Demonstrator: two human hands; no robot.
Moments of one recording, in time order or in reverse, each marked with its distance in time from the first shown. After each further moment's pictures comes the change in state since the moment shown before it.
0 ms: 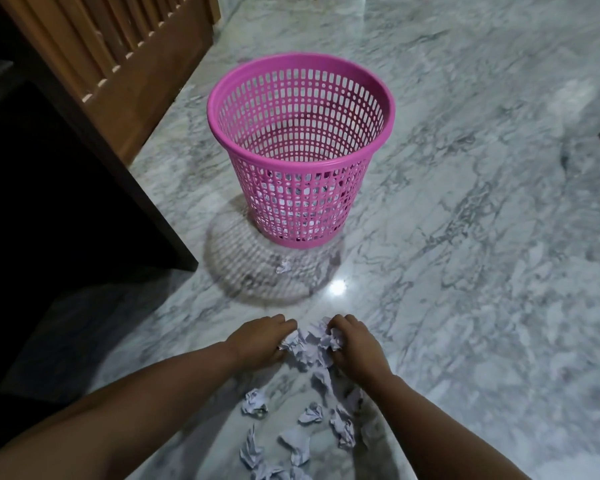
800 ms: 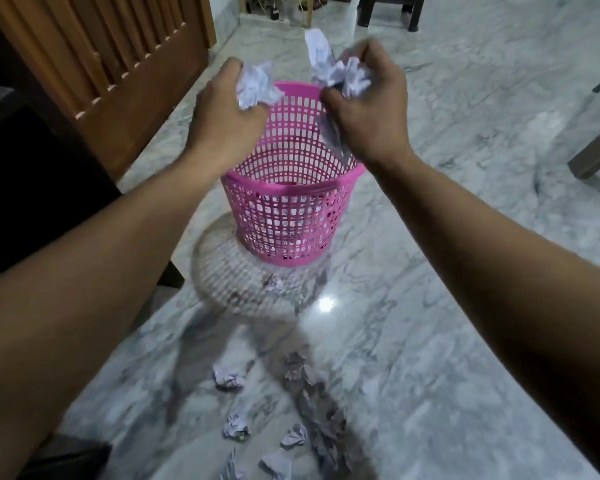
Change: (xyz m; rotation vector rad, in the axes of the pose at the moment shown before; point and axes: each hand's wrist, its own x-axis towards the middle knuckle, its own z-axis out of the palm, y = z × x) left_hand 0.027 0.031 -0.348 -0.540 1.188 -0.088; right_hand 0.122 -0.196 -0.314 0.547 0.761 -0.492
